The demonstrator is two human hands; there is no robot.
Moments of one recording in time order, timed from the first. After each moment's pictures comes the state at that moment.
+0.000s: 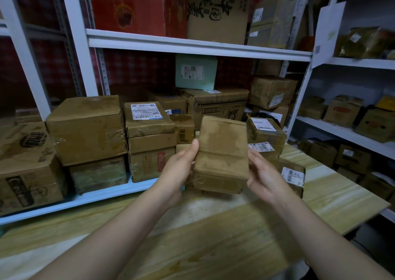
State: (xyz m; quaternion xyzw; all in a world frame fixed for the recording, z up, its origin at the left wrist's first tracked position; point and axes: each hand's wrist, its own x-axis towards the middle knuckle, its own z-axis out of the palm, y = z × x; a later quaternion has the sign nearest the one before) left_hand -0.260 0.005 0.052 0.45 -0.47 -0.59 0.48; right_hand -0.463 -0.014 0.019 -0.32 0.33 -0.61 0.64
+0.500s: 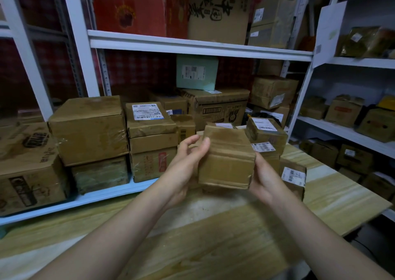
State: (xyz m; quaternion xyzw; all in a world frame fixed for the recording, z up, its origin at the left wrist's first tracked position) left_hand -0.260 0.009 0.055 0.38 -0.49 -0.61 0.49; right_hand -0.458 -0.019 0.017 -0.30 0.39 -0.58 0.64
